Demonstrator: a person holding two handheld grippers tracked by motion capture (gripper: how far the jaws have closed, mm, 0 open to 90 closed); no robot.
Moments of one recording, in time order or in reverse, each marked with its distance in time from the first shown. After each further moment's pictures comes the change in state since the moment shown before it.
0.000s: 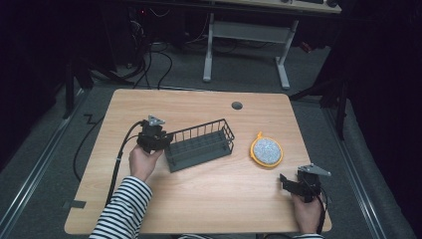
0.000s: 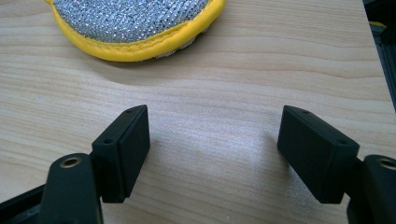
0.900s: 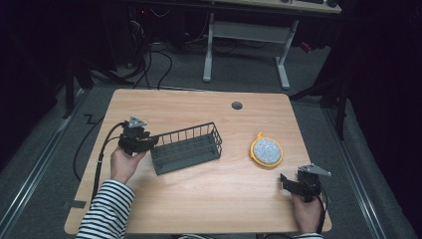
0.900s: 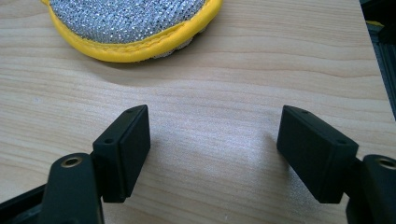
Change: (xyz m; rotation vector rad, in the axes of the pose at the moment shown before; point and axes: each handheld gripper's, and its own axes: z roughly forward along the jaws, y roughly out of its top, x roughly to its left) left arm 0.043 -0.021 -0.030 -0.005 -0.018 -0.001; right arm 0.000 0.000 0.000 -0.002 -0.007 0.007
